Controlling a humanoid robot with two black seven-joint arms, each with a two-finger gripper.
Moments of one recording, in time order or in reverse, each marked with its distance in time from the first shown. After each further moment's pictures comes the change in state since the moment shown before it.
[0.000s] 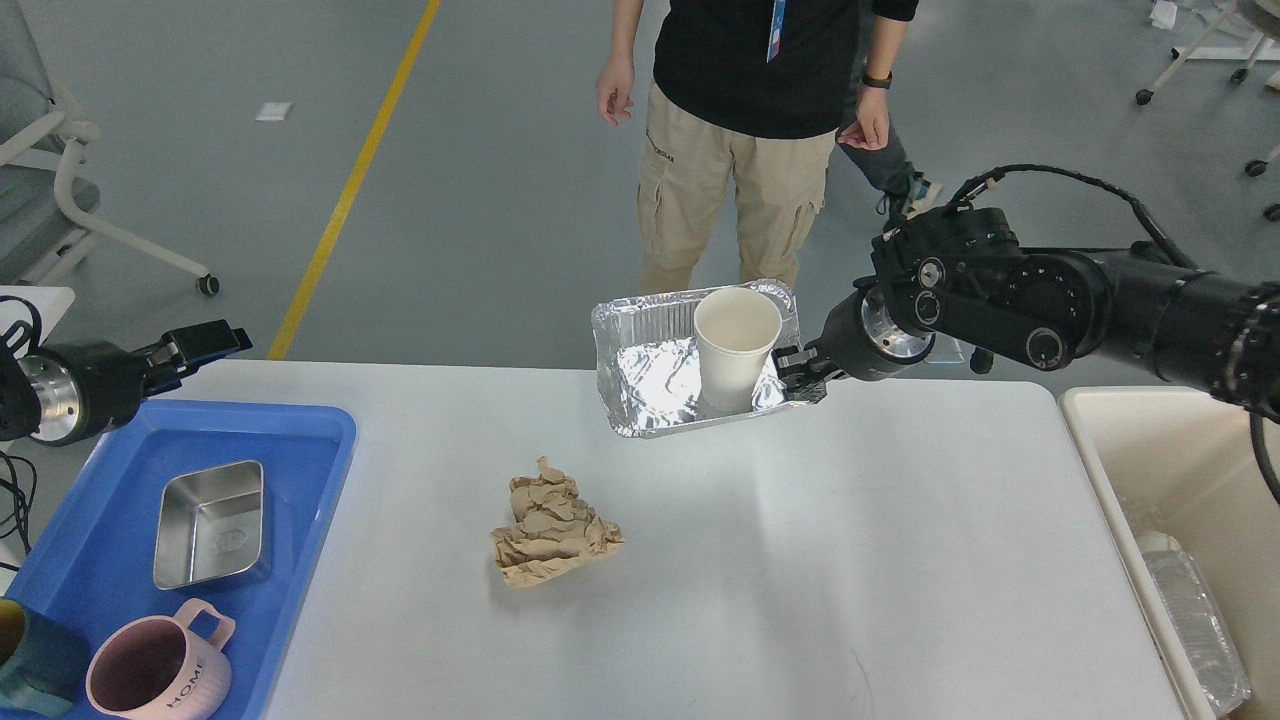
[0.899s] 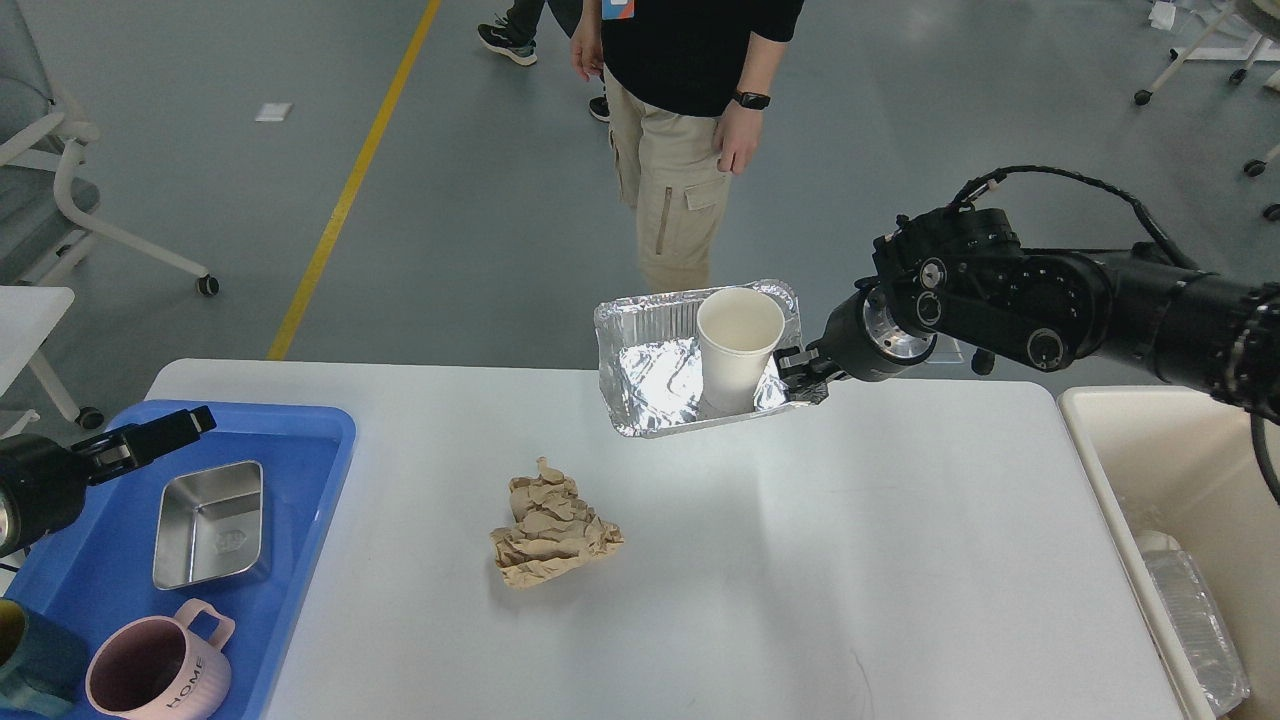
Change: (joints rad) left arm 0.270 0.322 -0.004 -0.482 0.021 0.283 0.002; right arm -0.003 0.000 0.000 -0.003 0.000 0.000 0.000
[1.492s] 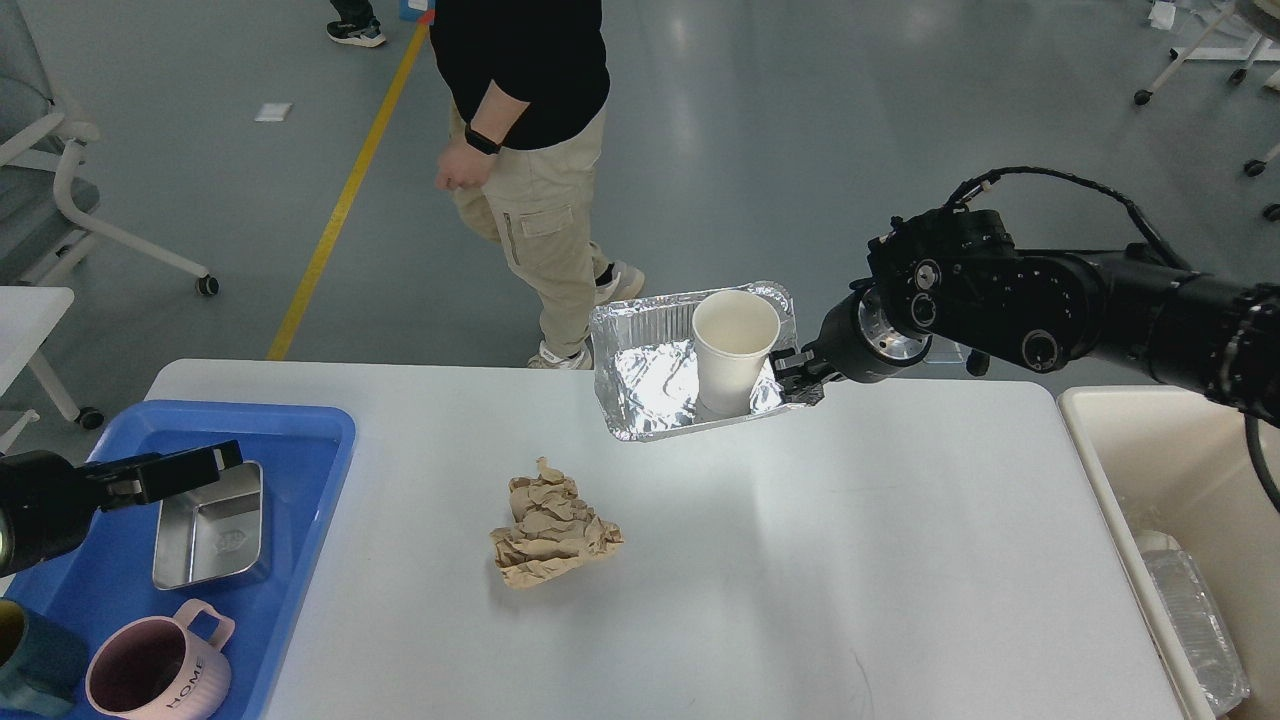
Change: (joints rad) left arm 0.002 0.050 0.011 -0.084 0.097 -0.079 -0.085; right arm 0.000 0.007 0.000 -0.001 0.000 0.000 0.000
